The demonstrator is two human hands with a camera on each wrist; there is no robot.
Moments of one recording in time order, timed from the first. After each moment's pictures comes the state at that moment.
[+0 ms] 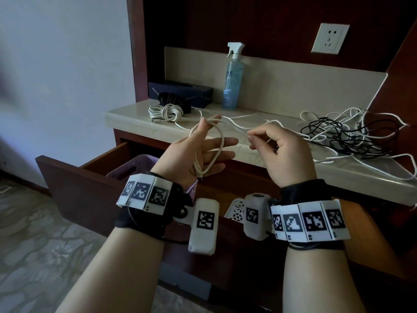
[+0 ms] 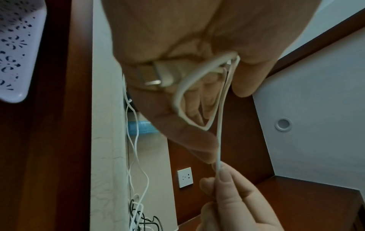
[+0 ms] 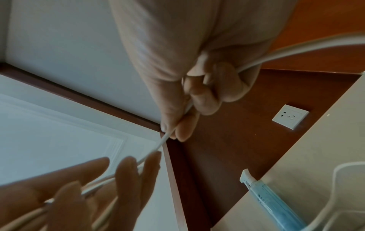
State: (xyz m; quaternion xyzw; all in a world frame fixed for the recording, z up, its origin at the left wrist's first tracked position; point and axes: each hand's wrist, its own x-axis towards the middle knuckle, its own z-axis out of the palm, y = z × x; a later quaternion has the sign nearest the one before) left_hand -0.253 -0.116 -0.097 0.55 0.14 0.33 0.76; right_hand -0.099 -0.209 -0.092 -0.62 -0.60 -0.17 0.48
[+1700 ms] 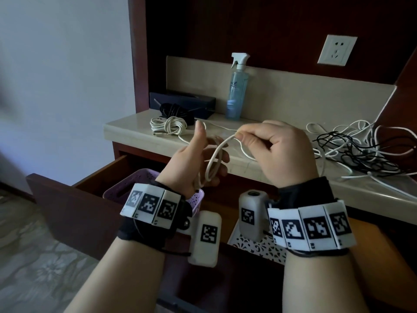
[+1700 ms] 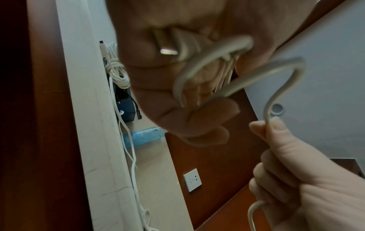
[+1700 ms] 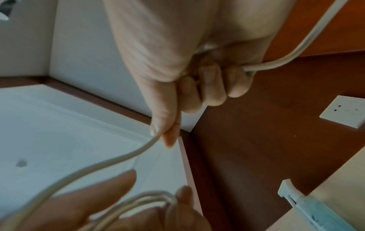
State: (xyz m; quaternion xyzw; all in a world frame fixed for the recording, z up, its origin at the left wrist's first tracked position) left_hand -0.239 -0.072 -0.095 0.57 0.17 0.34 0.73; right_hand -0.116 -0.168 -0.062 -0.58 -0.63 -0.23 0.46
